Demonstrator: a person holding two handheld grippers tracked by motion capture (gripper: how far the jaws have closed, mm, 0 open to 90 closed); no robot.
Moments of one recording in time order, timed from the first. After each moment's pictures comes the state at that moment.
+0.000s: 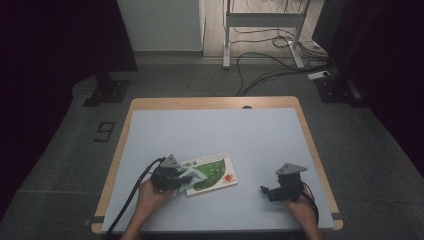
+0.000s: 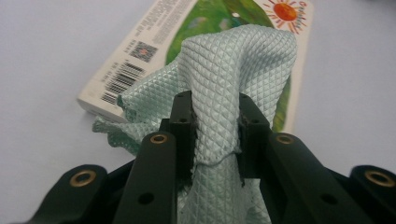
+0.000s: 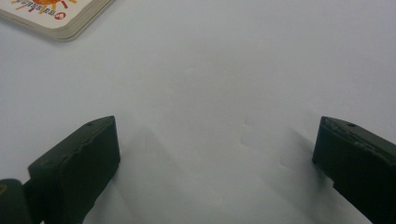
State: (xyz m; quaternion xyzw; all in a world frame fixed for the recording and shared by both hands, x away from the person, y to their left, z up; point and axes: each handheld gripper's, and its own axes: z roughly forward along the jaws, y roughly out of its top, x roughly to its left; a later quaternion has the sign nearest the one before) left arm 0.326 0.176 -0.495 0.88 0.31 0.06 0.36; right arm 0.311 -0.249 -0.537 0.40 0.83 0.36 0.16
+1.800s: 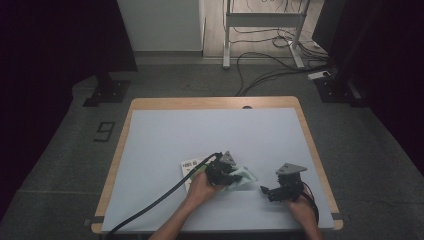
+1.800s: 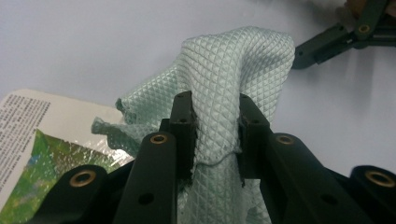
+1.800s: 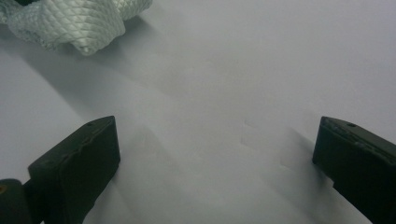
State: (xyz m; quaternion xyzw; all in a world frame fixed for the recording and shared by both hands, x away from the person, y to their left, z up) left arm 0.355 0.020 -0.501 0.91 0.21 0.01 0.37; right arm 0.311 -0.249 -0.537 0.40 0.83 0.36 0.16
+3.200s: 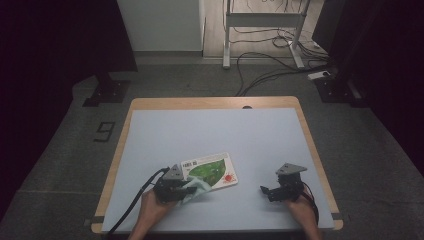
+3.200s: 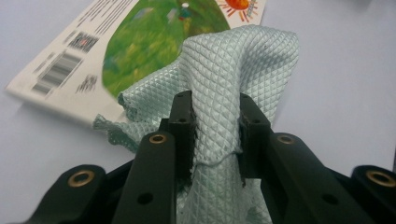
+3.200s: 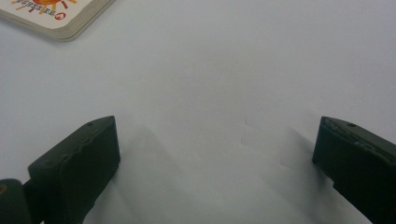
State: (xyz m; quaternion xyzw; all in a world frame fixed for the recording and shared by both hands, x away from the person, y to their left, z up) left arm 0.295 0.169 -0.499 0.88 0.29 0.05 0.38; right arm 0.311 -0.249 -0.537 0.40 0.83 0.36 0.16
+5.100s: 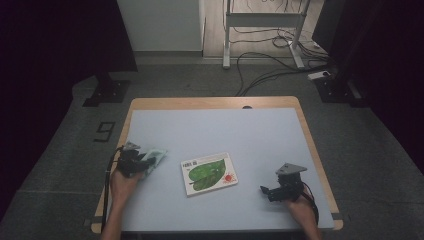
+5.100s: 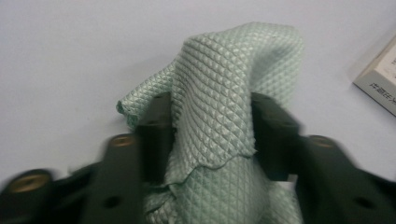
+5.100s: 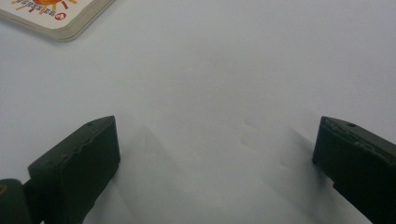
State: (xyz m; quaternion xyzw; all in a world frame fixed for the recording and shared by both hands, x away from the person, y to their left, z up) left arm 0.378 0.292 -0.511 0.79 0.50 0.14 0.34; right arm 0.311 -0.249 -0.537 0.40 0.83 0.36 0.16
